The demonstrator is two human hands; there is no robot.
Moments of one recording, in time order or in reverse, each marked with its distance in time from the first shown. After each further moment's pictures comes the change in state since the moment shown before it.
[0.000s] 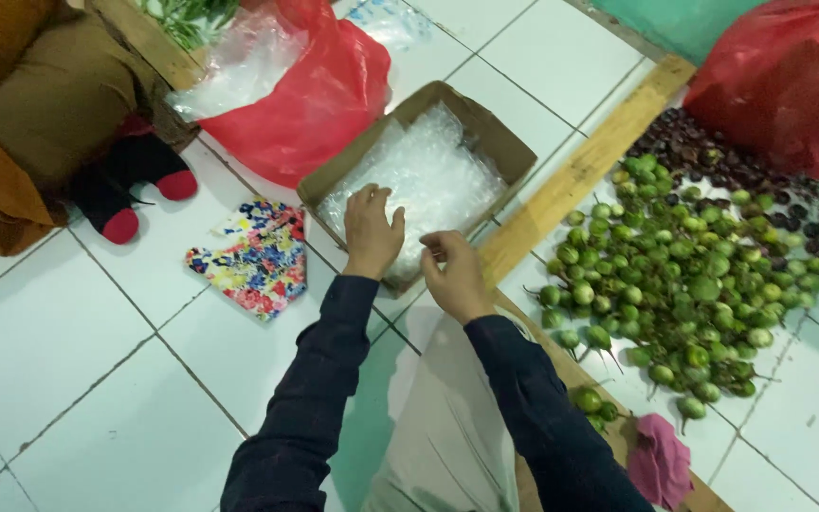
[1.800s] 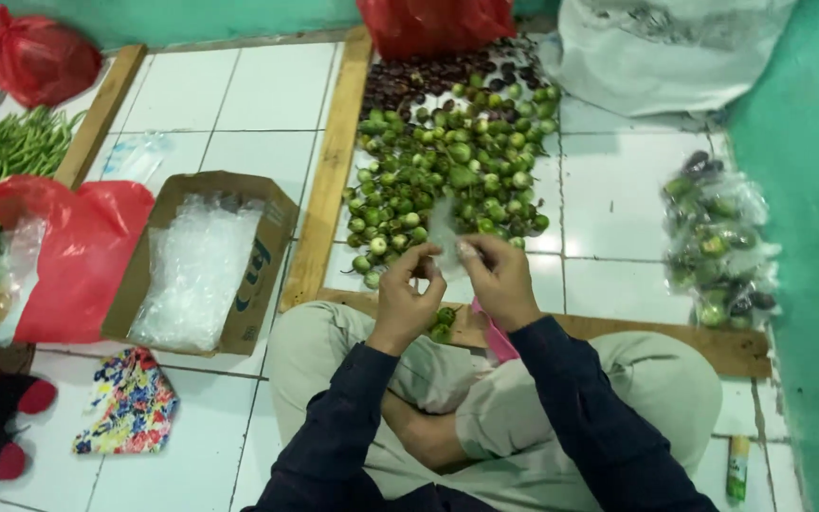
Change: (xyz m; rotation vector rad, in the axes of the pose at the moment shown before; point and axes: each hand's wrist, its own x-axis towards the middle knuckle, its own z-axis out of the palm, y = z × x) left_hand -0.188 0.373 0.033 -0.893 -0.612 0.295; right_hand -0.241 0.053 -0.315 0.205 0.665 0.182
